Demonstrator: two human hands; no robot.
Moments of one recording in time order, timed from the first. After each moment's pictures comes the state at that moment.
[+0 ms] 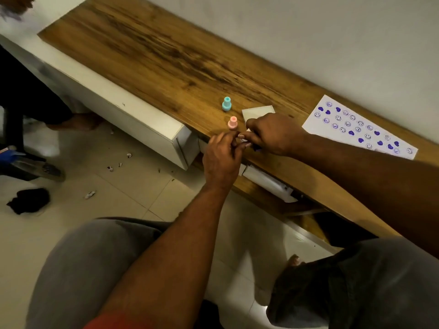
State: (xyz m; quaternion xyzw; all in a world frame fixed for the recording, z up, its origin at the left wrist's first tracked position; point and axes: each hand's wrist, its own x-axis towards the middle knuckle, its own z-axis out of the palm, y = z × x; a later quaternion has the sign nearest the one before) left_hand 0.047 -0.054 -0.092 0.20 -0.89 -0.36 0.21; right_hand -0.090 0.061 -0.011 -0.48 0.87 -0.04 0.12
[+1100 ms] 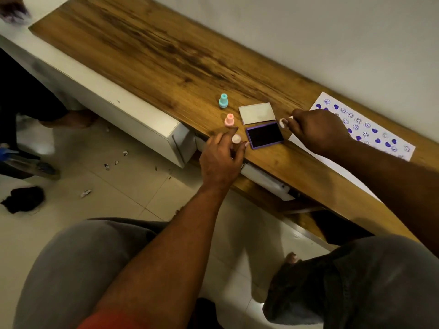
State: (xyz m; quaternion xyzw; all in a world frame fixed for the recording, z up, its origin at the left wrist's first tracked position) left_hand 0.051 -0.049 -0.095 0.20 -0.90 -0.33 0.22; right_hand -0.113 0.151 -0.007 -0.36 0.93 -0.05 0.02
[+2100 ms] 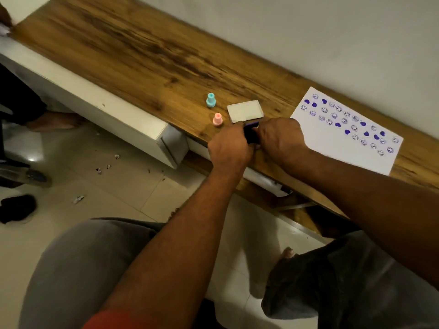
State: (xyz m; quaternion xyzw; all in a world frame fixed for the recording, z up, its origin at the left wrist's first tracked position) left_hand -0.001 -0.018 -0.052 0.24 -0.95 -0.20 0.03; right_hand -0.077 0.087 -0.030 -0.29 0.94 0.18 0.08
